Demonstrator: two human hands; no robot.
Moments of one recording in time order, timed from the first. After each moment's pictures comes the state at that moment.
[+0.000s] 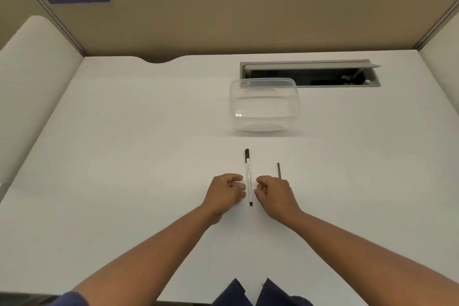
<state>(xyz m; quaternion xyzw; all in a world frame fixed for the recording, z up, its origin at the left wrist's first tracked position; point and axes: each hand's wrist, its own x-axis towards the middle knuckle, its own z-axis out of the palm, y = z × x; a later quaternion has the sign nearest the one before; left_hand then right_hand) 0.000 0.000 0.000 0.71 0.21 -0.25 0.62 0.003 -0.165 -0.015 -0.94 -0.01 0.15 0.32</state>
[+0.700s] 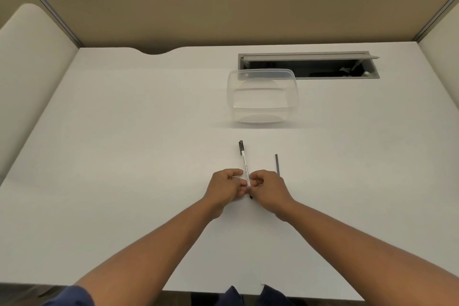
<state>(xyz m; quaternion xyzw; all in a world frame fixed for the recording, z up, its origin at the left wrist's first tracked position) -0.005 -0.010 -0.005 0.66 0.27 -0.26 0.65 -0.006 -0.159 -0.010 -0.84 0.11 0.24 0.48</state>
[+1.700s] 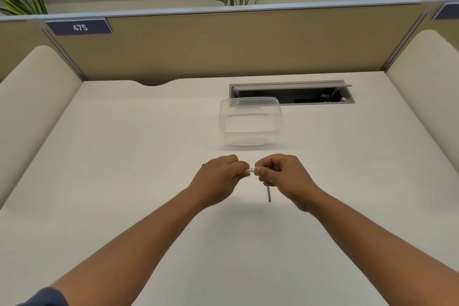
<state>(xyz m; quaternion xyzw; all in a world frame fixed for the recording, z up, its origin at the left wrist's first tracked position) 0.039 0.002 0.064 0.93 -0.30 0.07 0.22 0.017 -0.209 0.105 -0.76 0.06 0.17 0.62</state>
